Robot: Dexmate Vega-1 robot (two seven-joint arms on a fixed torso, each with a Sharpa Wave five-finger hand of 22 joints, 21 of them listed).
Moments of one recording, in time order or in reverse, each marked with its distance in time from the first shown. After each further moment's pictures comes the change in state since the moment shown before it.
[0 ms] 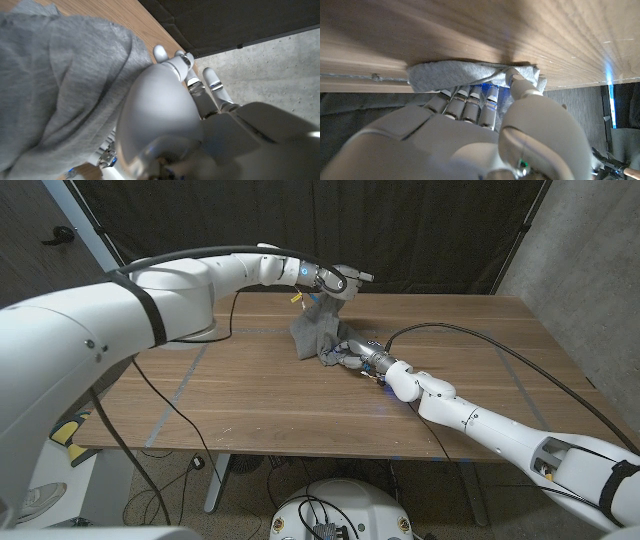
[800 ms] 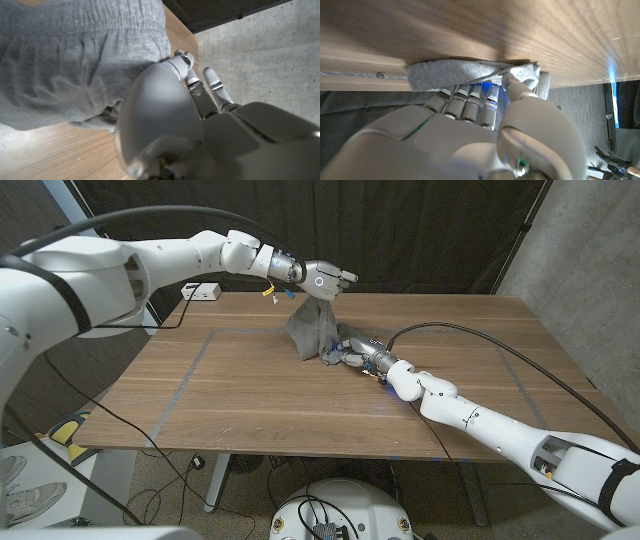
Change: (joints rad) left arm -0.128 0.307 0.115 -0.391 -0.022 -0.059 0.105; left_hand 0.000 0.000 -0.003 0.003 -0.007 0.012 -0.002 0.000 0.016 0.012 0.006 0.009 0.003 0.001 -0.002 -0.005 0.009 0.005 0.005 0.000 0.000; right arm -0.004 -0.006 0.006 -0.007 -0.001 0.001 -0.019; right_hand -0.009 0.065 0.001 0.031 0.000 0.004 -0.004 0.004 0.000 0.009 0.002 0.006 0.000 0.000 0.000 0.012 0.036 0.022 0.021 0.000 0.008
